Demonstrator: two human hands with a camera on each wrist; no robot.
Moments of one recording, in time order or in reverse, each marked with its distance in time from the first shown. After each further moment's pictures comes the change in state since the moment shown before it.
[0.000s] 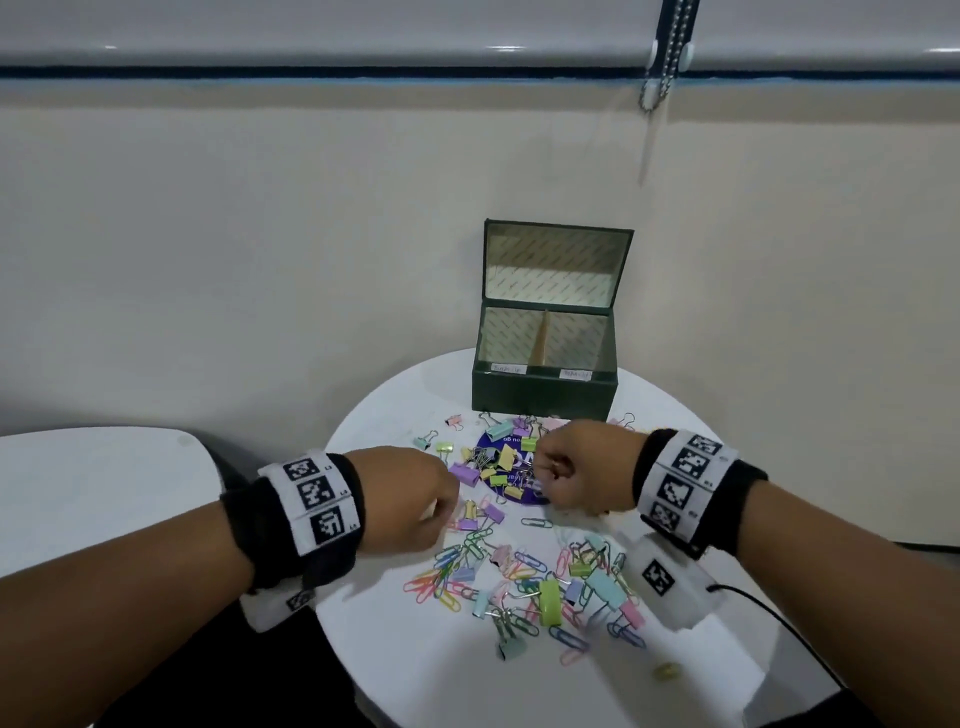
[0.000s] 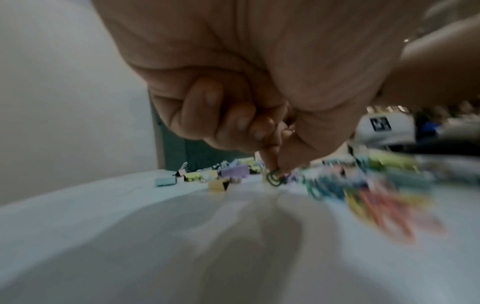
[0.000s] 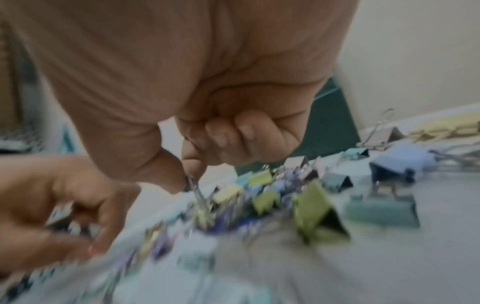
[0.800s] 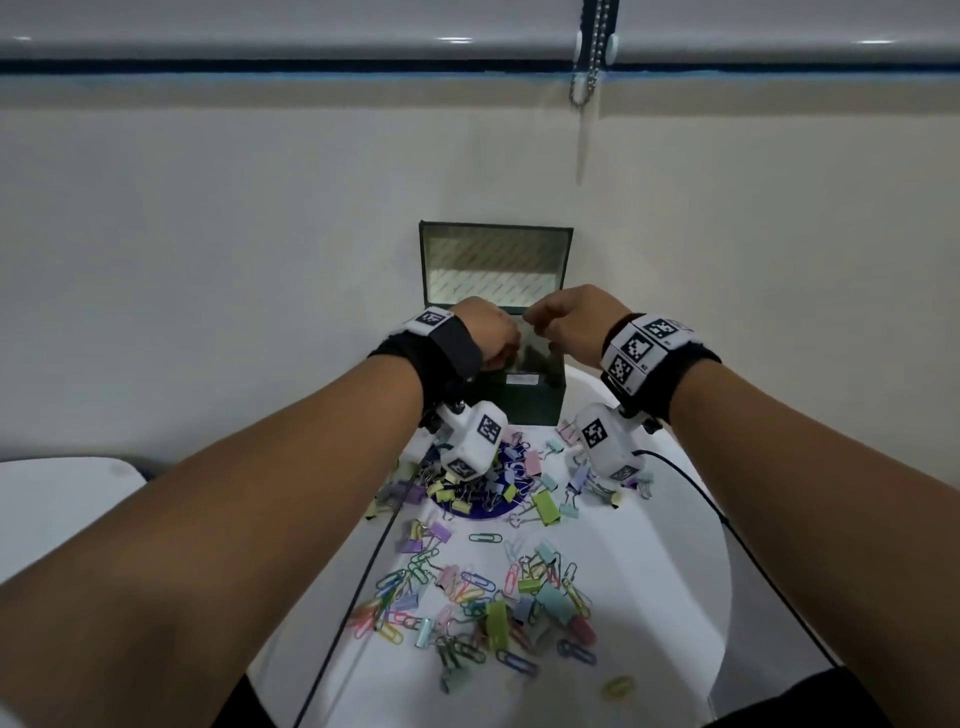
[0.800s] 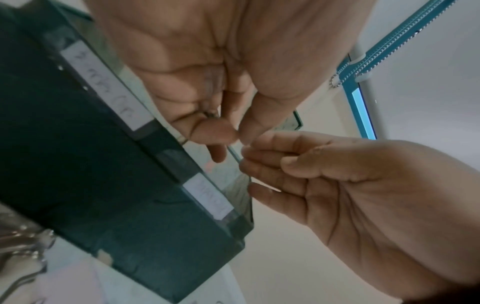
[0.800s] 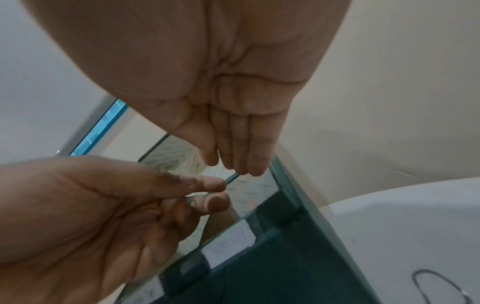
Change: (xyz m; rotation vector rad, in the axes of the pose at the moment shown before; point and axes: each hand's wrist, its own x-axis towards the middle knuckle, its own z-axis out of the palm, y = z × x) left_hand 0.197 0.016 -0.095 -0.988 0.330 -0.387; right_hand 0.047 0.070 -0.095 0.392 0.547 0.271
